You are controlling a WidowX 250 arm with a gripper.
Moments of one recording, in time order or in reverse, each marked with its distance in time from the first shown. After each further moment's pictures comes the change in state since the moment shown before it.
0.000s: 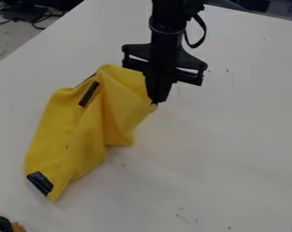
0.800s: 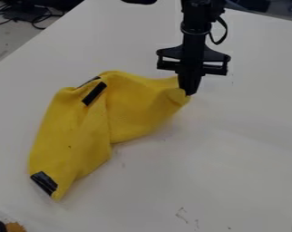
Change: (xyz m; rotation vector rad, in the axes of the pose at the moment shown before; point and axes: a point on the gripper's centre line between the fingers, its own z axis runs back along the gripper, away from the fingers) arm 0.065 -0.028 -0.050 -0.088 0.032 0.106
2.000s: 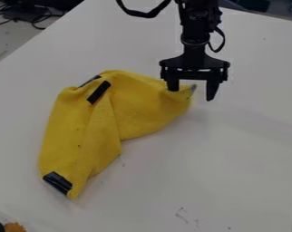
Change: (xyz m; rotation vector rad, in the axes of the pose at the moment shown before) arm 0.006 -0.006 -0.019 -0.043 -0.003 0.038
